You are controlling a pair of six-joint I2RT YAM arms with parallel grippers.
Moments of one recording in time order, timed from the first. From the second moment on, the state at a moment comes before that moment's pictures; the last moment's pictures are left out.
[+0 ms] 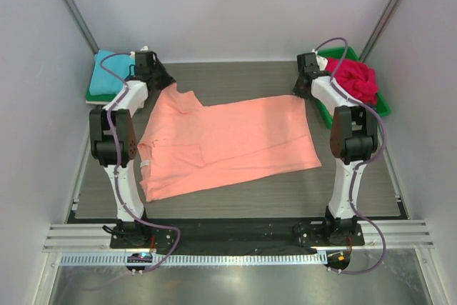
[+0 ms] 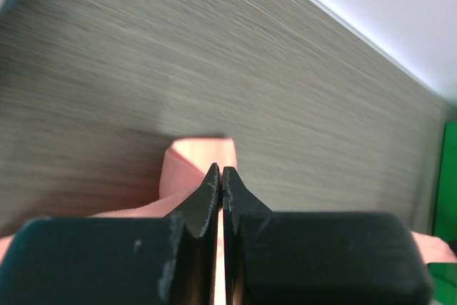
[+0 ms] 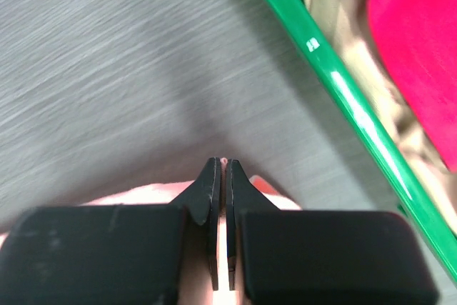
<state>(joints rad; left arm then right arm) -0.02 2.10 1.65 -0.18 0.15 -0.63 0.13 2.11 1.70 -0.49 0.30 0.50</state>
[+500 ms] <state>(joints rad) -0.04 1.66 1.36 -0.35 0.15 -0.54 0.13 1.76 1.33 -0.44 0.24 0.52</state>
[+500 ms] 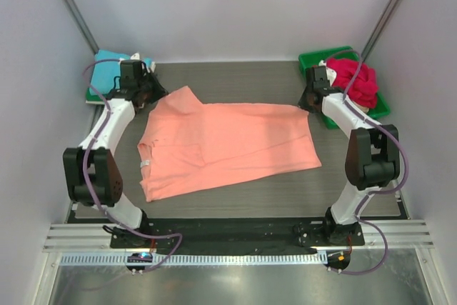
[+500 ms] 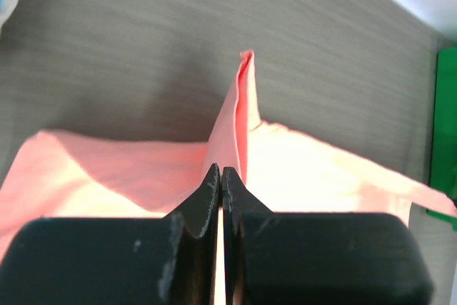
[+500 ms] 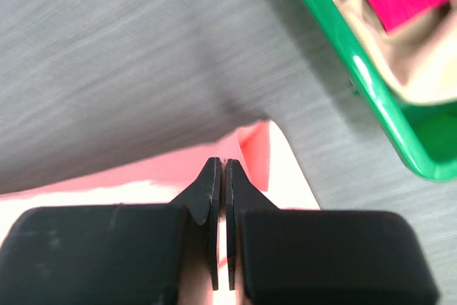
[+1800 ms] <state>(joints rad) -0.05 0.56 0.78 -0.82 -0.03 -0.69 0.04 1.43 0.97 -0.34 0.15 0.63</state>
